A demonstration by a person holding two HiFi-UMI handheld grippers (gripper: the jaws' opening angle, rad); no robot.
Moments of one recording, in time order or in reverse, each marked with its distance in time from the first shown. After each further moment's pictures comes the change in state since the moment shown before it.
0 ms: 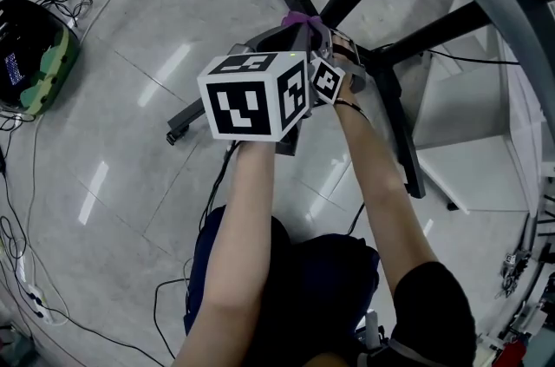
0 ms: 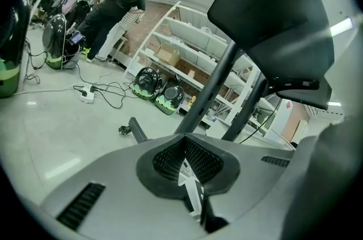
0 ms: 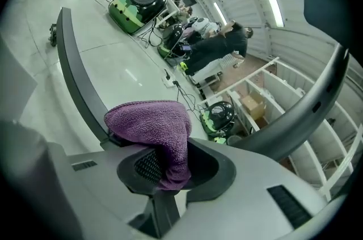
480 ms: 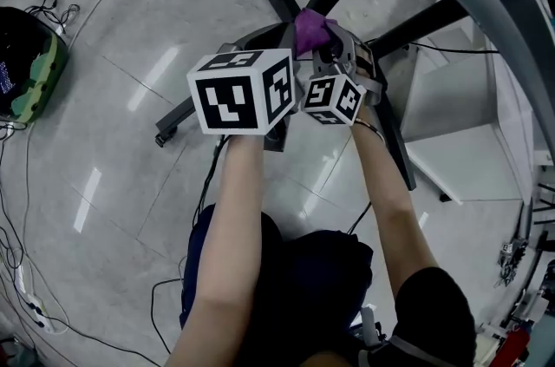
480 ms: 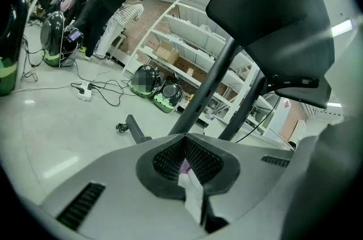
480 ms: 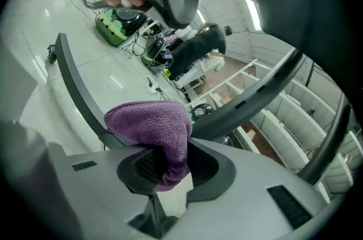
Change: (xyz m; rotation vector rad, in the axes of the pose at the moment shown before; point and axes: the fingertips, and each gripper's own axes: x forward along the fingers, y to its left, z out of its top) left arm 0.005 -0.005 -0.007 0.000 0.019 -0.015; right arm -0.083 -0.067 -0.006 0.057 -0.129 -0.234
